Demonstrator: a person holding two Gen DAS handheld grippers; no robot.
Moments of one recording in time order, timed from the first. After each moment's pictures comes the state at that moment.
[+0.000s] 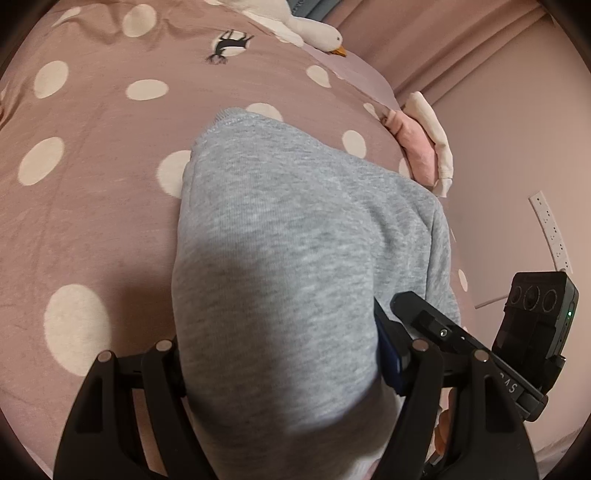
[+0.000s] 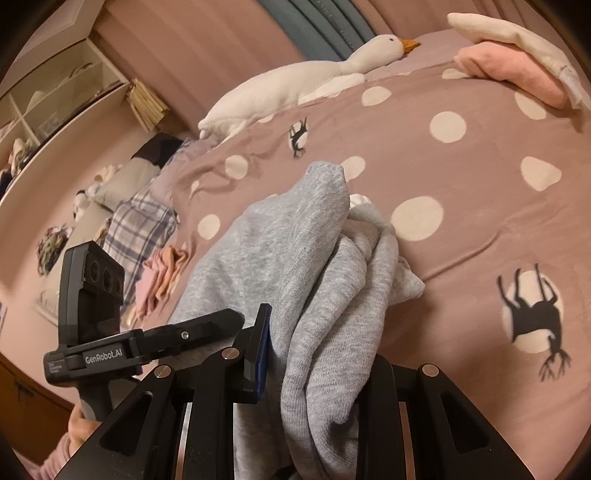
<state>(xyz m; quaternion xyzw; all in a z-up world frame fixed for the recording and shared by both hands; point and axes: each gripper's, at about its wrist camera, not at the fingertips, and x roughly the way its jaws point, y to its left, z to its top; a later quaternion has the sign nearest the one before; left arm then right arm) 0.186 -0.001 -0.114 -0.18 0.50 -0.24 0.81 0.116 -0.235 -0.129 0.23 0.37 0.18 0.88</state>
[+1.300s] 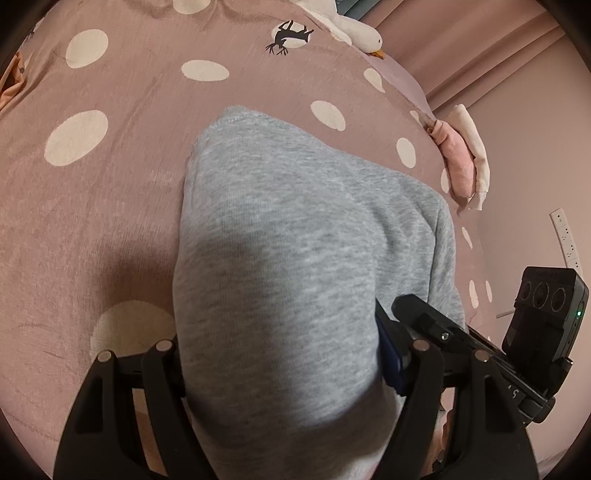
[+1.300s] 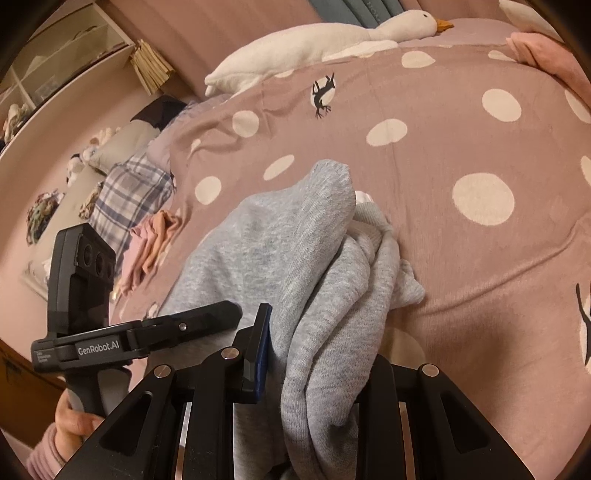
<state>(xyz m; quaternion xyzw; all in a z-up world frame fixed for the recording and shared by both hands) 0.213 0.050 -0.152 -0.19 0.52 -0.21 0.80 0.147 -0.179 -0.156 0.19 0.41 0.20 0.87</state>
